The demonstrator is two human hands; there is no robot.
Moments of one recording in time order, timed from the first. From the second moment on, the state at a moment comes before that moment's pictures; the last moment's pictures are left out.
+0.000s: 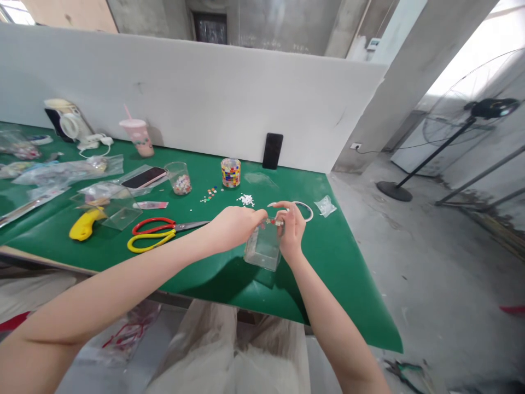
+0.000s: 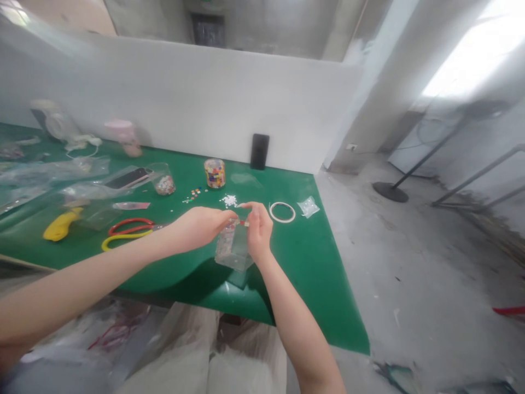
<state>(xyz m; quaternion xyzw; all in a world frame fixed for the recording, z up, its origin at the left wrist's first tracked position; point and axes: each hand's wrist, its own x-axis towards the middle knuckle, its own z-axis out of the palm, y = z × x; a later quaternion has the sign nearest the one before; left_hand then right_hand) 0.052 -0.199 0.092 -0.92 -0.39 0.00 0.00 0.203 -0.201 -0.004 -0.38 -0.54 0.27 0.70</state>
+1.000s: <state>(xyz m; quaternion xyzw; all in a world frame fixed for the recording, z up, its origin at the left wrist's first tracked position) 0.040 -0.195 0.082 -0.91 -0.41 -0.05 -0.03 0.204 -0.199 0.003 -0.42 -0.50 0.30 0.70</state>
